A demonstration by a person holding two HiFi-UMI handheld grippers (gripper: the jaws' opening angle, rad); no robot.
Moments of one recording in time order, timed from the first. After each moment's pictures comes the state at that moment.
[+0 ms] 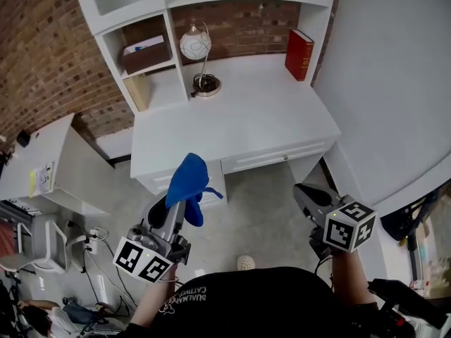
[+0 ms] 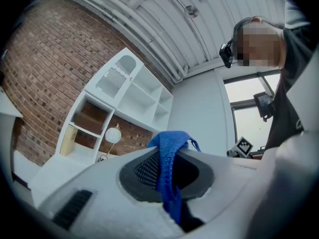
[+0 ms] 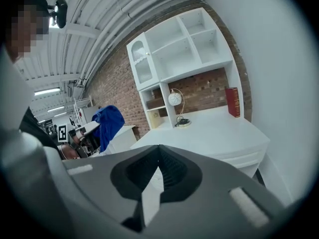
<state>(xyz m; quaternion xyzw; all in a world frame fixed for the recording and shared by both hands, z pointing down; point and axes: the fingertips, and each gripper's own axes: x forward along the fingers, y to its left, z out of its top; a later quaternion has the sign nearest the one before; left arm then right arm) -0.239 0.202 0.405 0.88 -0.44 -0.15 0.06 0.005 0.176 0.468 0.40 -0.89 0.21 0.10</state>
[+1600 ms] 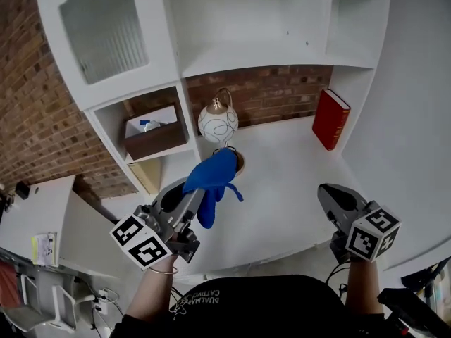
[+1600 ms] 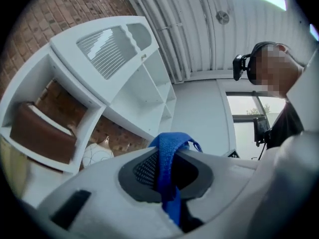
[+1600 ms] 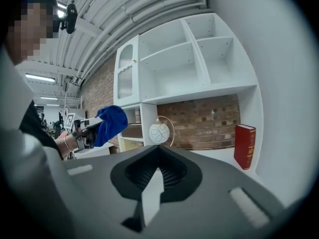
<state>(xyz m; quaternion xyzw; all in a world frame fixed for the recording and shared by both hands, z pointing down) -0.286 -0.148 0.300 0.94 -0.30 -0.17 0.08 -0.046 -0.149 0.359 0.45 -0.89 0.10 0.04</state>
